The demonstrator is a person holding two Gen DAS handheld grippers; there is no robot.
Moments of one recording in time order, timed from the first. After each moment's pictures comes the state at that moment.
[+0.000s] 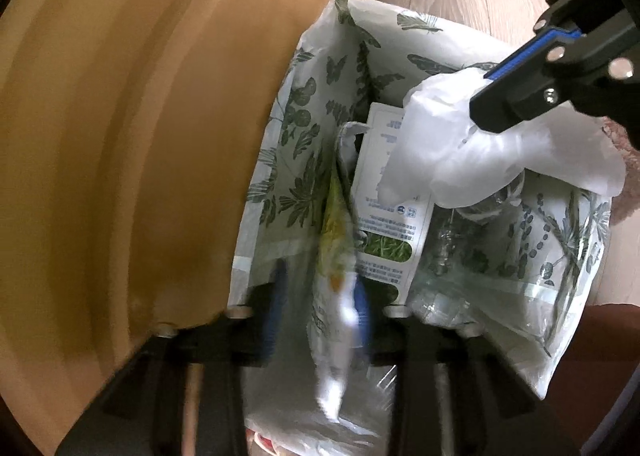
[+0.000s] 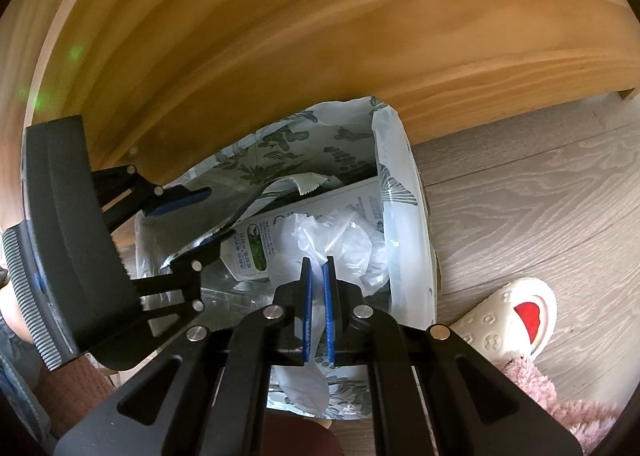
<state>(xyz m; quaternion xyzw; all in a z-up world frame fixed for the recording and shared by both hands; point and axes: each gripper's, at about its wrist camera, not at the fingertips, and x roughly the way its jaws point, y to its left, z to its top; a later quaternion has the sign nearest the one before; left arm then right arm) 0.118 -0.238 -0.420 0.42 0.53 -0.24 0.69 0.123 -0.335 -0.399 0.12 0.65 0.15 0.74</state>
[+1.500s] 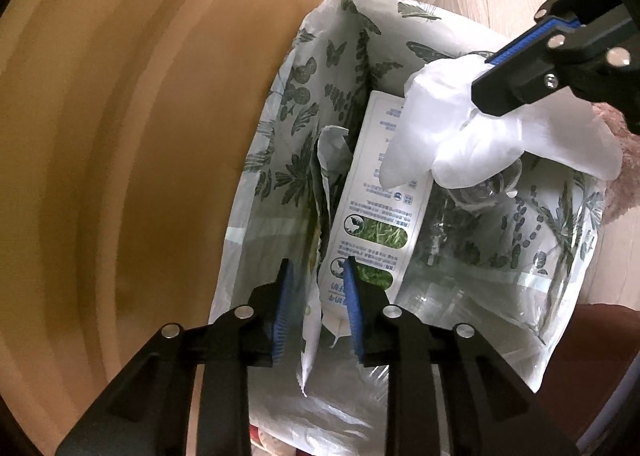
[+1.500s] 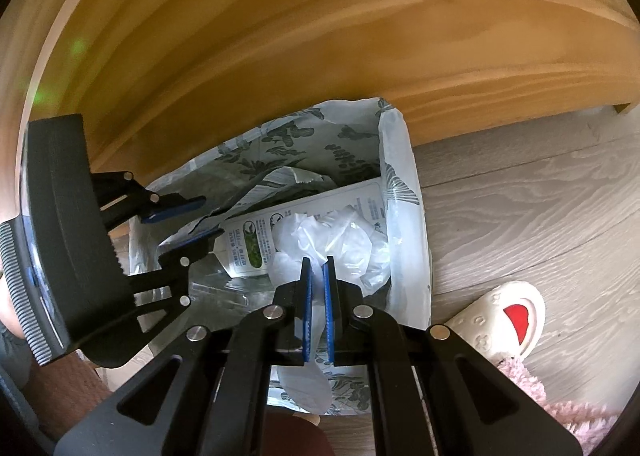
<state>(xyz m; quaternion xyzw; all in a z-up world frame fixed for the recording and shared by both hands) 0.114 -0.232 -0.415 0.40 0.55 -0.24 0.70 0.119 -0.322 -0.398 0.09 0.65 0.15 0.74</state>
